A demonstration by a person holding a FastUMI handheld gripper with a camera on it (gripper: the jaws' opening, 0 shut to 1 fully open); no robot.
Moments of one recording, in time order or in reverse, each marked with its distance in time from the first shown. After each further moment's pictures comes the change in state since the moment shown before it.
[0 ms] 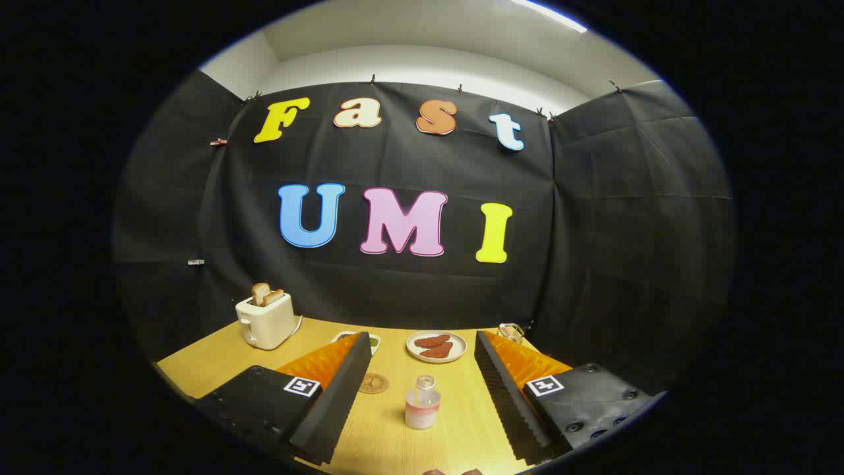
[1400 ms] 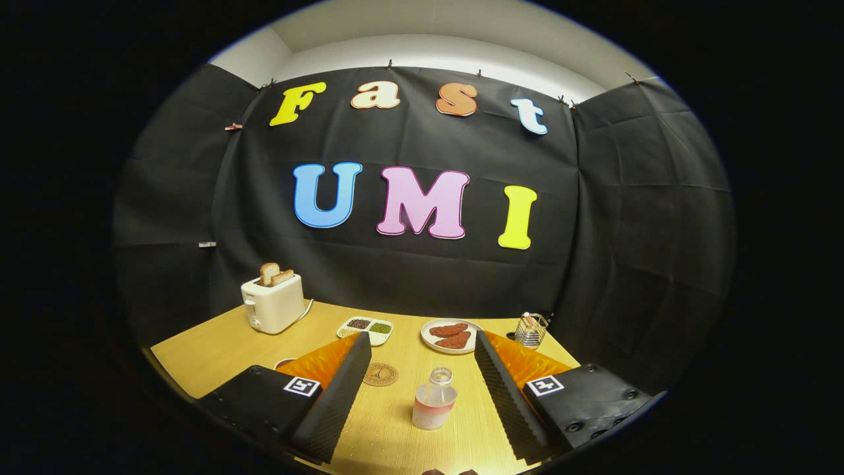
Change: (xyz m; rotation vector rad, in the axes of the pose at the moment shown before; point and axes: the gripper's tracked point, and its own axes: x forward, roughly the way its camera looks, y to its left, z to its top) arm 0.041 0.010 -0.051 -0.019 0.052 0.083
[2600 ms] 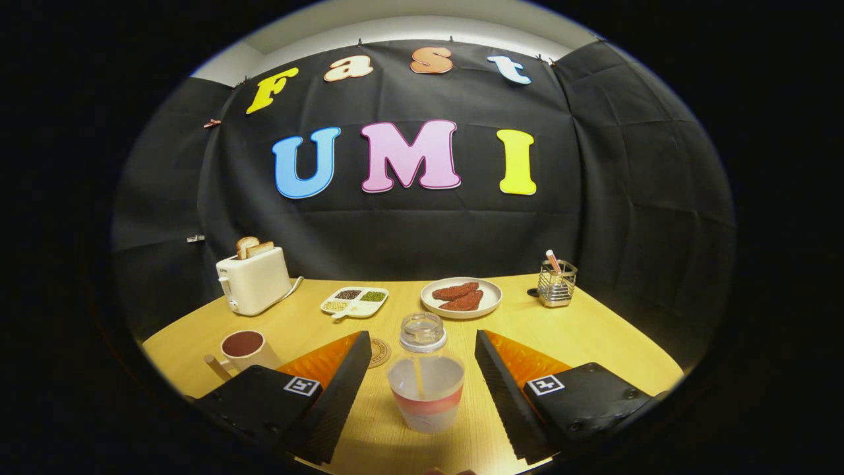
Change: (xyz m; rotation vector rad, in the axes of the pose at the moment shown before) arm 0.088 -0.020 -0.140 0.121 0.095 0.034
